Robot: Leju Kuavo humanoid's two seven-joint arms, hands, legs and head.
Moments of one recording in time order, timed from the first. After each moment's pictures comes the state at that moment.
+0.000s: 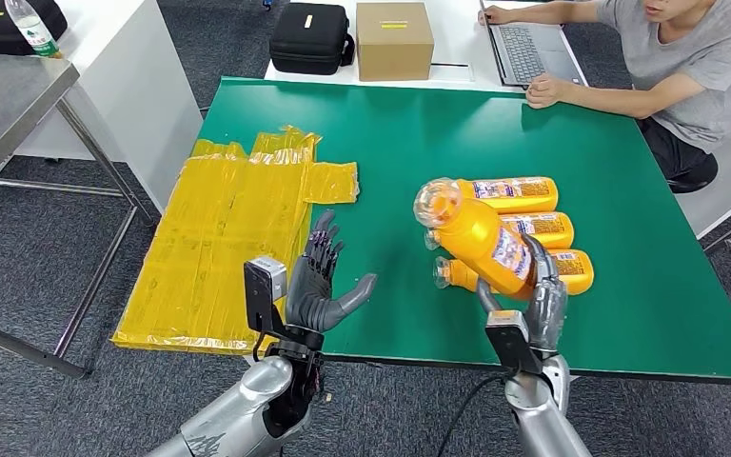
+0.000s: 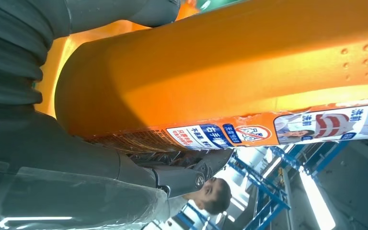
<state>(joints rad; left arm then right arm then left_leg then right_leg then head) -0.40 -0.16 -0.82 -1.18 0.44 0.54 -0.60 -0.19 -0.04 0.26 -1.07 0.30 -0.69 -0.69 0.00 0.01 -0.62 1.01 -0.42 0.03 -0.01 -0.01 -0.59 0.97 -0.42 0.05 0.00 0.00</state>
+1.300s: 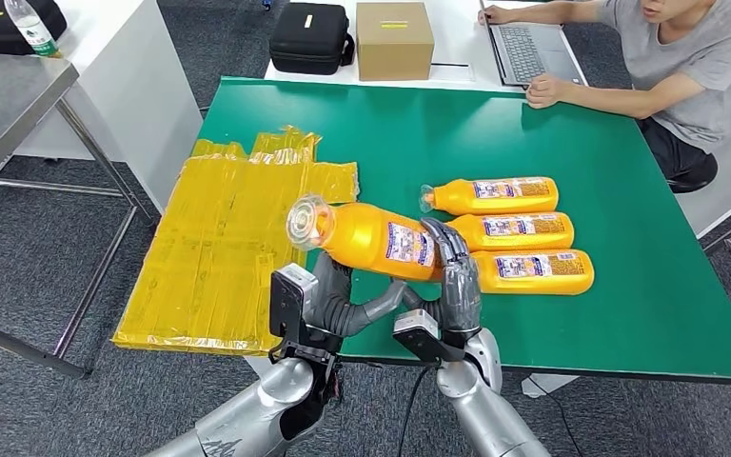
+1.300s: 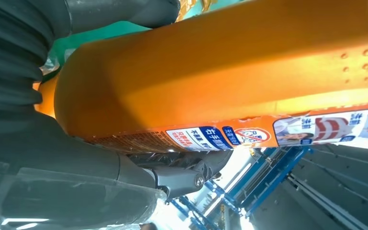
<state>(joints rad) -0.44 -0.19 -0.91 -1.18 0.34 0.59 -0.62 -0.31 0.12 0.45 -0.98 0.47 -0.69 -0.69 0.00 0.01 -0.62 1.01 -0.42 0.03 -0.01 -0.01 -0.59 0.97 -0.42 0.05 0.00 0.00</state>
